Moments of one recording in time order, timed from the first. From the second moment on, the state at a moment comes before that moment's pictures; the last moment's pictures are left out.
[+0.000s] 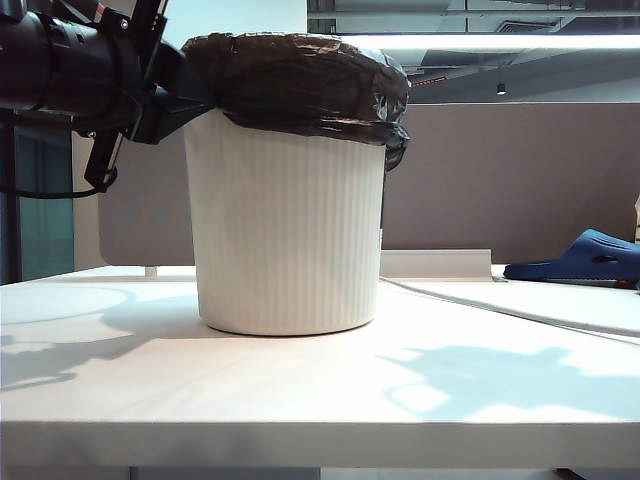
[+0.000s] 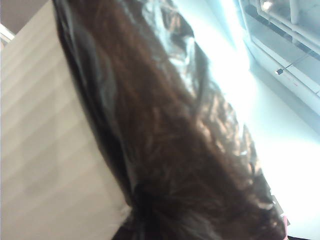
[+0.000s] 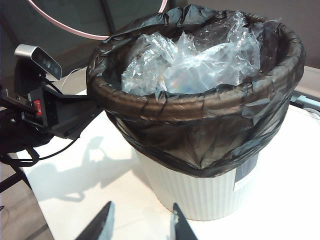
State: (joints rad) left arm -0.53 1.36 0.44 1.09 0.02 -0.90; right arm 0.30 0.91 0.81 -0.12 -0.58 0.07
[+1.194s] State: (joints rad) left arm -0.53 1.36 0.44 1.13 0.17 -1.03; right arm 0.30 0.91 0.81 -0.12 -0.58 0.07
